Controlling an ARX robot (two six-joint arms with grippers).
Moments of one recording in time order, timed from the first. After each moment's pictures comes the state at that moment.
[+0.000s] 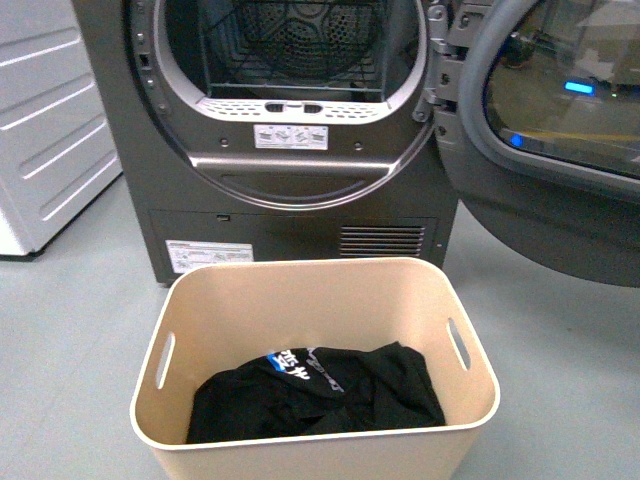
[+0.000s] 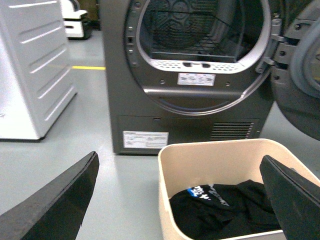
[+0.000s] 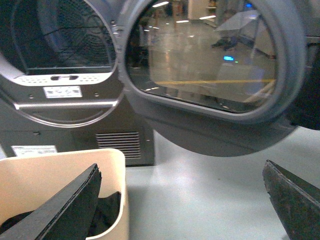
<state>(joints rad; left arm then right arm) 0.00 0.00 0.02 0.00 0.00 0.00 0.00 0.00 0.01 0.00 0.00 0.00</state>
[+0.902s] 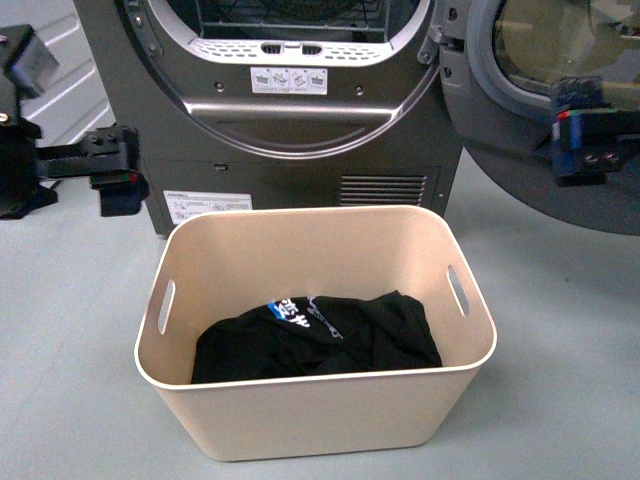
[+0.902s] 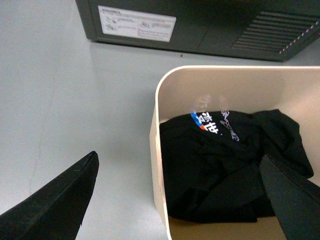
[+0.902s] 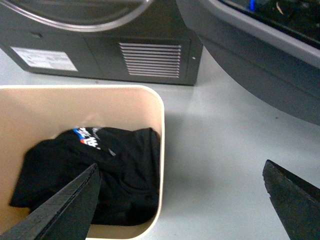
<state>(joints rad) -0.05 1.79 0.83 0.30 0.02 -0.10 0.13 1.60 0.82 0.16 0.00 0.01</state>
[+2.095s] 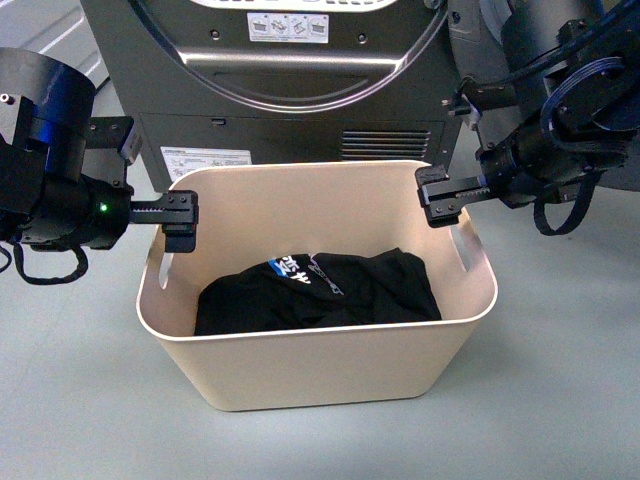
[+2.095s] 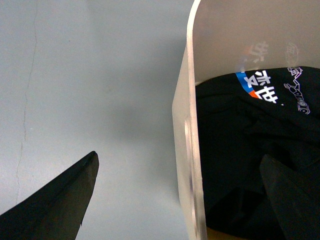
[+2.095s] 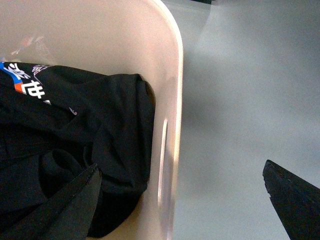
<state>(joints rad) -0.07 2.28 1.07 0.35 -0.06 -0.05 0.21 2.29 1.34 -0.01 0.09 -0.05</state>
